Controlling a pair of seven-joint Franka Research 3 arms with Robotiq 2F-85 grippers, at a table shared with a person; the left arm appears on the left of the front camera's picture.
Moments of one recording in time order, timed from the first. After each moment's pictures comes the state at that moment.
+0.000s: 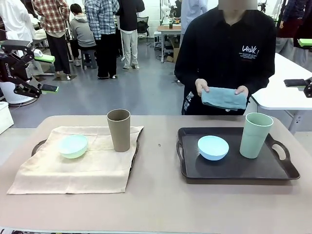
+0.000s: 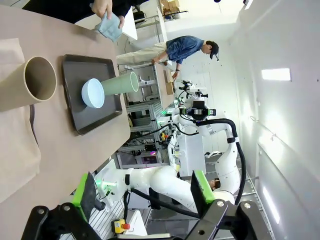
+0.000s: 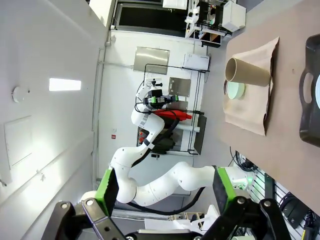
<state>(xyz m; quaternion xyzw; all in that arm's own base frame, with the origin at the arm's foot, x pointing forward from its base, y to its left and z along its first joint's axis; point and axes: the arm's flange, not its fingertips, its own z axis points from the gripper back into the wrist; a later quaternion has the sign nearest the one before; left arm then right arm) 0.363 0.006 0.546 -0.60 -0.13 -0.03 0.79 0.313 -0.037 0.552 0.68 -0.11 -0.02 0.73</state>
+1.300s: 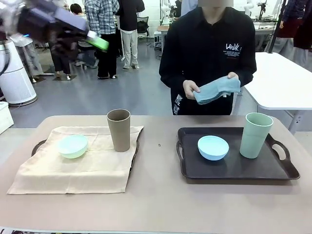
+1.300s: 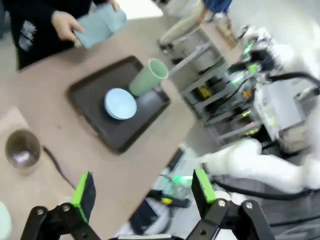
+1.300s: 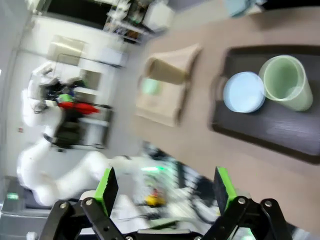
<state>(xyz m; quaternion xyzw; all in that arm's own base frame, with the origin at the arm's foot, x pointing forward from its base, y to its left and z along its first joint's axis) 0.351 -0.180 0.655 -0.37 -0.25 -0.28 0.85 0.301 -0.087 0.611 0.44 -0.17 0.05 0.88</state>
